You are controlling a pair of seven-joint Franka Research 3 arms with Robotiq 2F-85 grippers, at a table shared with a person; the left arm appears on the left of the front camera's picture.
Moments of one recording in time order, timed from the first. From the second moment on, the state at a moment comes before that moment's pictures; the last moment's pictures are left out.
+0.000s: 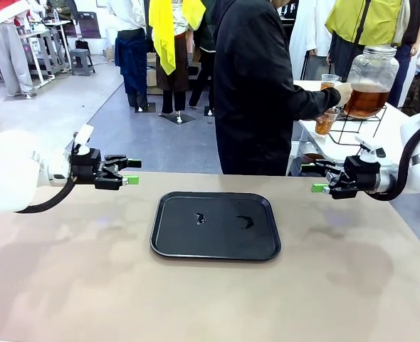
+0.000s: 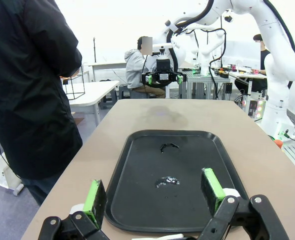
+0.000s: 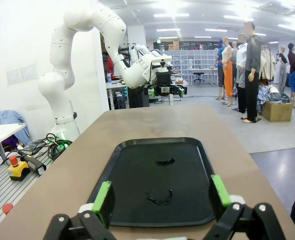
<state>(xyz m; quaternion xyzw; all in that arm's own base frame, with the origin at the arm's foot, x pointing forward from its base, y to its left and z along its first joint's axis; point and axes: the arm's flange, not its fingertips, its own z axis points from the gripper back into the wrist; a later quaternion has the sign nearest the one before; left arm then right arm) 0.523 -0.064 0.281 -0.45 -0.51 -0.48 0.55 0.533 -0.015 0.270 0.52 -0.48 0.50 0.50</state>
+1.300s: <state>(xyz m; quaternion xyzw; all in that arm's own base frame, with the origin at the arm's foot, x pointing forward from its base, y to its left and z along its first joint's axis) 0.523 -0.064 0.281 -0.45 -0.51 -0.48 0.55 0.533 -0.015 0.270 0.52 -0.48 0.50 0.50</state>
